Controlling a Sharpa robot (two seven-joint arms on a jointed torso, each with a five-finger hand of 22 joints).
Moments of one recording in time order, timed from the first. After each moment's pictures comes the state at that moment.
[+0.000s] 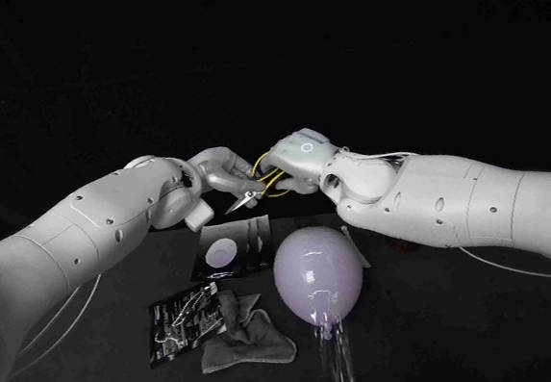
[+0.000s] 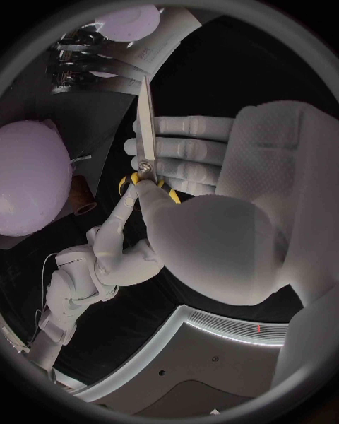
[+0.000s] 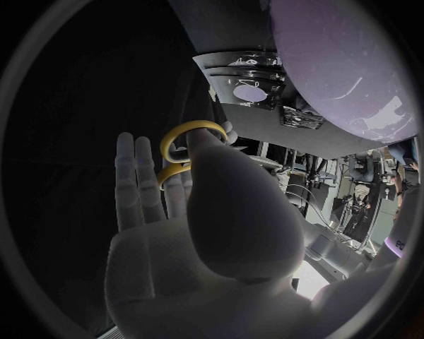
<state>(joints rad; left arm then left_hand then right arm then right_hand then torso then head) 1.46 -0.41 -0.08 0.79 -0.66 0.21 0.07 1.46 -0.11 0.60 0.12 0.05 0.98 0.16 0.37 0.41 1.35 0.10 0.06 0.07 1.21 0.05 0.23 0.39 0.17 0.84 0.20 0.54 0.24 1.43 -0.33 -0.20 0.98 -1.87 -0.54 -0.09 1.54 -0.18 0.19 0.28 0.05 0.87 0.05 0.07 0.59 1.06 0.00 0.06 0.06 0.94 0.11 0.15 0.47 0.16 0.96 0.22 0.11 0.60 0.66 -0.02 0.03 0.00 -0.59</state>
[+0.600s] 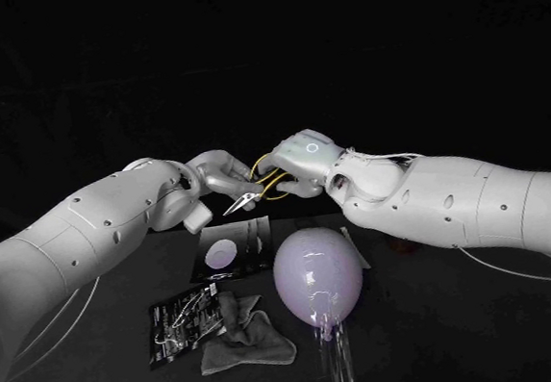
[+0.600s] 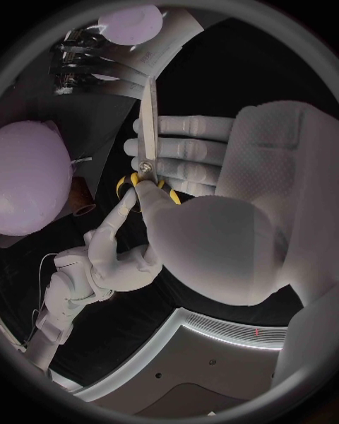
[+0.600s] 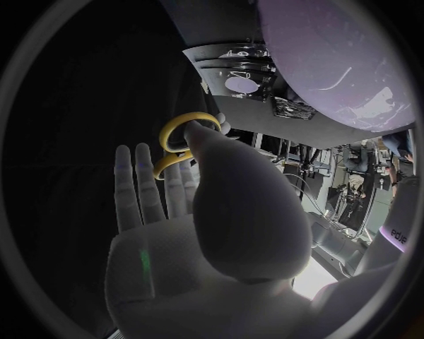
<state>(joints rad) 1.46 -0.42 -0.08 0.79 -0.64 0.21 0.04 1.45 -0.11 0.60 0.12 0.05 0.98 0.16 0.37 0.42 1.35 0.10 0.07 0.07 1.21 0.05 0.23 0.39 0.16 0.83 0.21 0.57 0.26 1.43 -0.36 -0.19 1.01 -1.79 -0.59 -0.01 1.49 -0.25 0.40 0.22 0.05 0.83 0.02 0.06 0.56 0.97 -0.01 0.07 0.06 0.84 0.12 0.07 0.43 0.15 0.72 0.27 0.06 0.49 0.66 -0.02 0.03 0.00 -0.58</state>
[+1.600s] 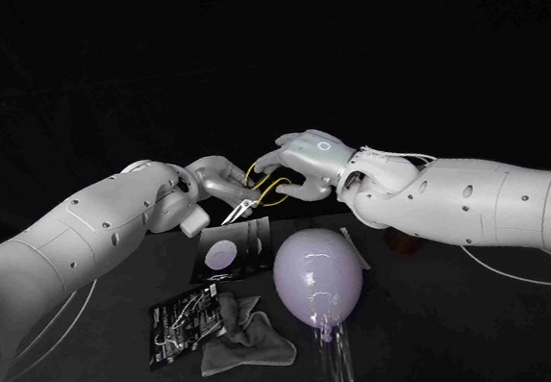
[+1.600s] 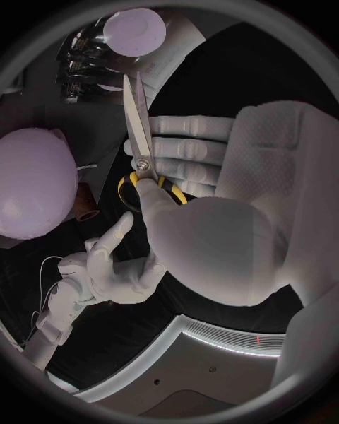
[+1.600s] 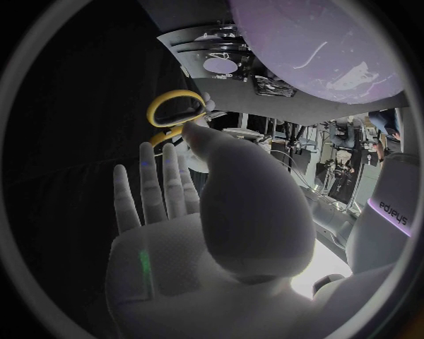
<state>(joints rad) 1.45 -0.42 -0.08 0.79 -0.64 0.23 -0.01 1.44 -0.11 0.65 0.08 0.05 0.98 0.15 0.38 0.43 1.35 0.10 0.07 0.07 1.22 0.05 0.22 0.40 0.16 0.82 0.21 0.58 0.27 1.43 -0.42 -0.19 1.06 -1.57 -0.65 0.23 1.43 -0.26 0.53 0.11 0.05 0.79 0.07 0.08 0.51 1.01 0.02 0.06 0.06 0.89 0.06 0.07 0.34 0.09 0.48 0.29 0.06 0.27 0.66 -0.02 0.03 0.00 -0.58</state>
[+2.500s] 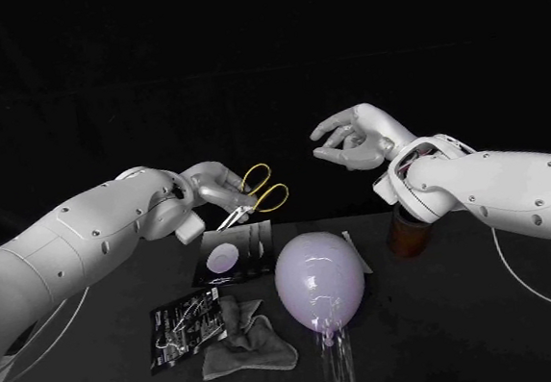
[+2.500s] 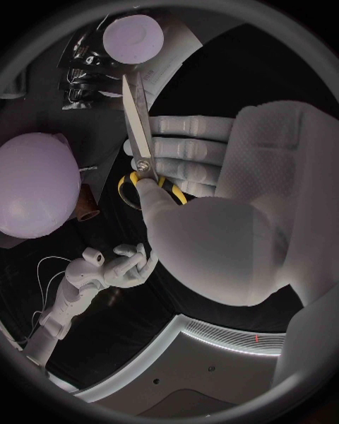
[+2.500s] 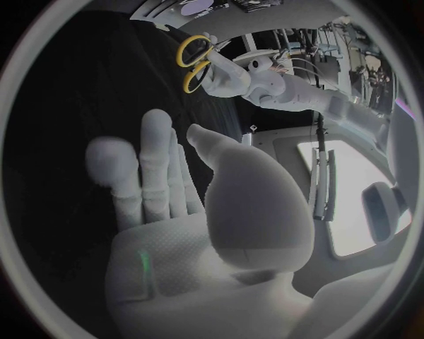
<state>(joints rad) 1.45 -0.48 -0.08 0.85 -0.64 0.22 -0.01 1.44 -0.11 0.65 0.08 0.05 0.98 0.15 0.38 0.43 1.35 0.10 0.07 0.07 1.22 0.05 0.22 0.40 0.16 0.82 0.20 0.59 0.27 1.45 -0.62 -0.17 1.17 -0.79 -0.61 0.37 1.31 -0.22 0.48 0.09 0.10 0.96 0.15 0.14 0.47 1.34 0.06 0.13 0.11 1.46 -0.02 0.74 0.69 0.10 1.41 0.08 1.10 1.08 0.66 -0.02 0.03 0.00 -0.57</state>
